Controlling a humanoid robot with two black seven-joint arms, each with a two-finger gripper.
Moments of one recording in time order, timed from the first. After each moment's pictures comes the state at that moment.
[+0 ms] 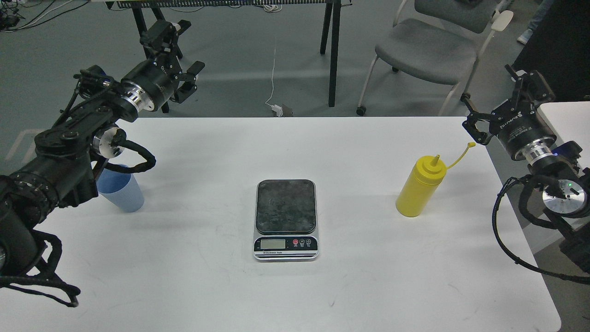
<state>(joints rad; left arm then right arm) -1.05 0.23 -0.33 -0.31 0.22 -0.49 -0.49 0.62 -0.50 0.80 0.72 0.04 0.49 0.29</state>
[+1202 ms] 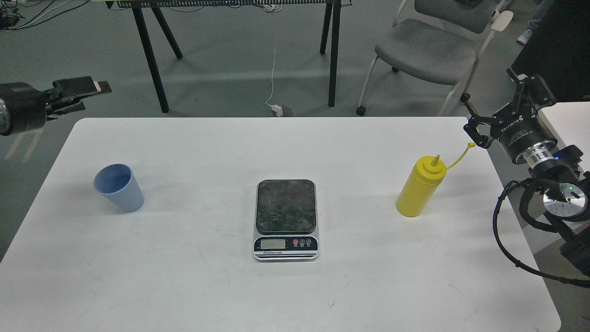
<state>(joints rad) -1.03 0.95 -0.17 -0.82 1.23 -0.49 -0.49 0.61 -0.50 0.81 0.72 0.04 0.49 0.29</state>
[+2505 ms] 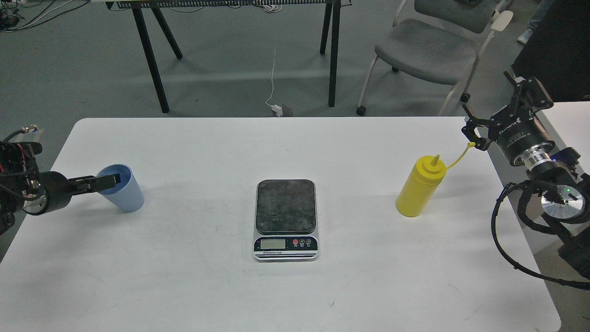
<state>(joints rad) -0.77 0.70 -0.08 -0.54 1.37 -0.17 -0.49 0.60 -0.50 0.81 0.72 0.04 0.49 0.29</state>
